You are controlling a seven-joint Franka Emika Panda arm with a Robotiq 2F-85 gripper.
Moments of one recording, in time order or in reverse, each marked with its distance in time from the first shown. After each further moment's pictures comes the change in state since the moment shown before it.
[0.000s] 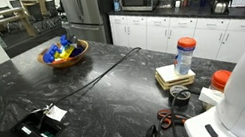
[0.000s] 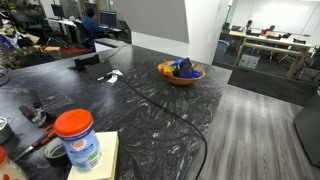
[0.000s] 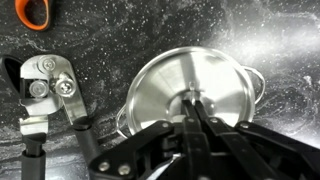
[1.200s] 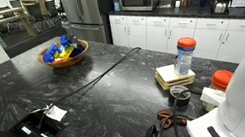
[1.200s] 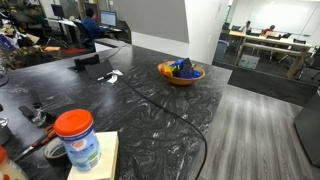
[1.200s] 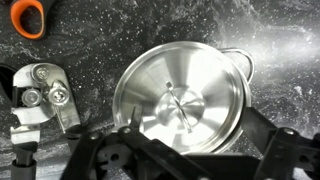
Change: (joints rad) arm 0.002 -0.004 0.003 0.000 -0.003 -0.042 -0.008
